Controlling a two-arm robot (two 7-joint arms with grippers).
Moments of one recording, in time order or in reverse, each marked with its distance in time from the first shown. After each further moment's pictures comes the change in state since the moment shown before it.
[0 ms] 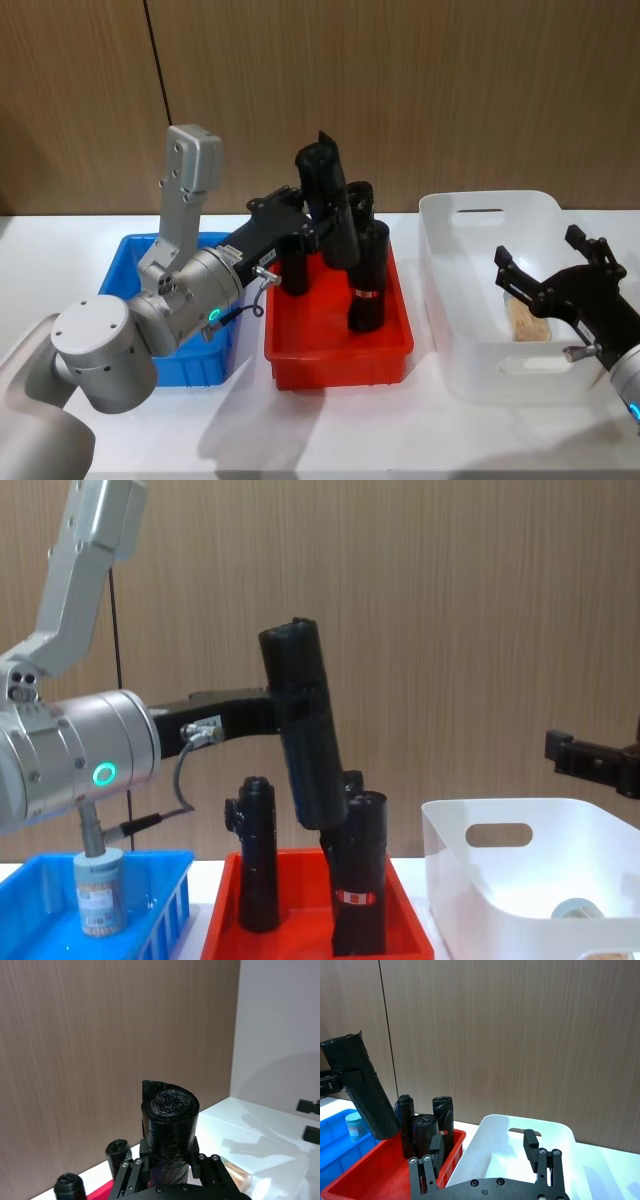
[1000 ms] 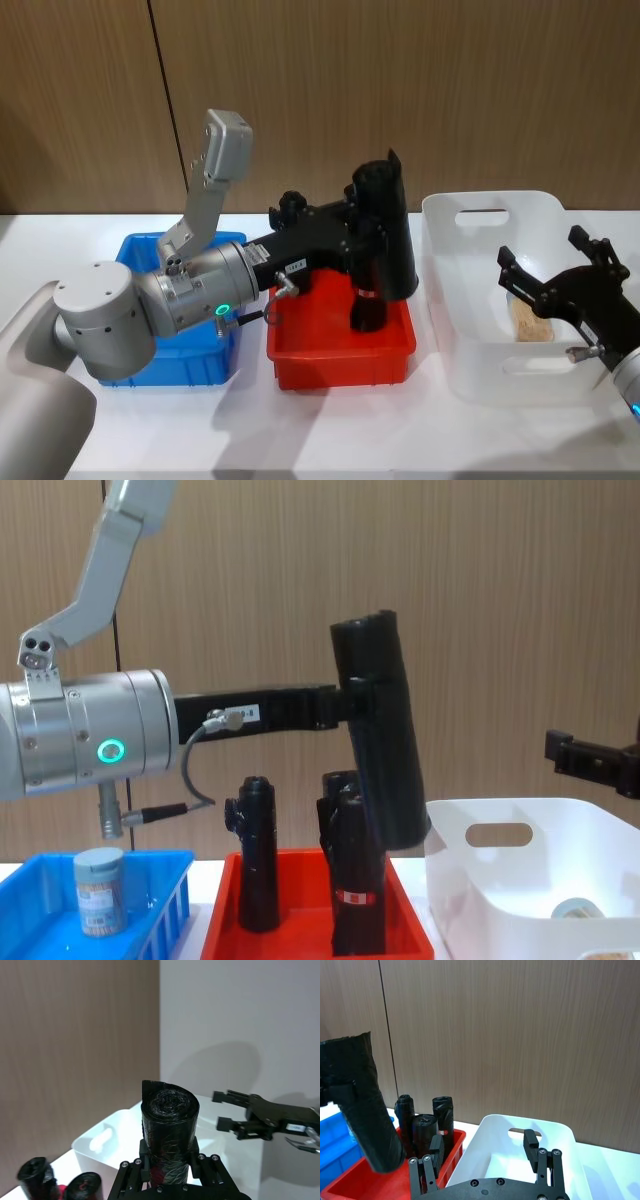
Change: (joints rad) left arm -0.072 -0.002 0.001 0.040 -0.023 0.117 -0.342; right arm 0.000 0.000 0.000 0.000 0.000 0.000 0.000
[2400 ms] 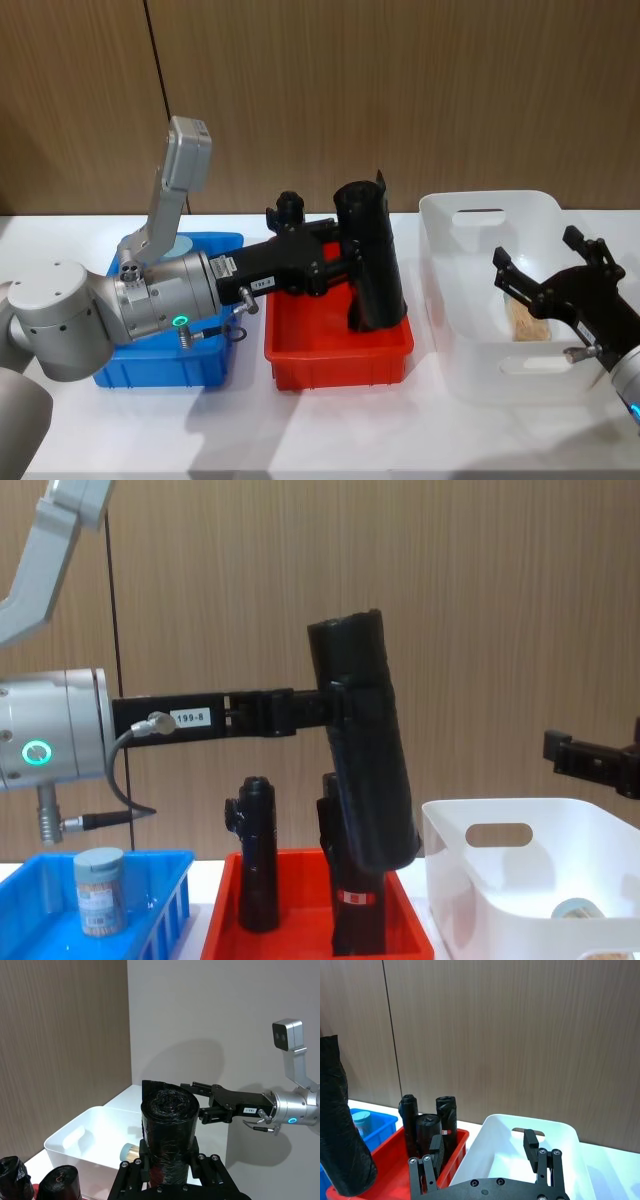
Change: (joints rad) left arm 0.010 0.068 -0.024 -0.008 -0.046 0.025 -0.185; right arm -0.002 0.004 0.004 -0.003 0.012 0.003 0.018
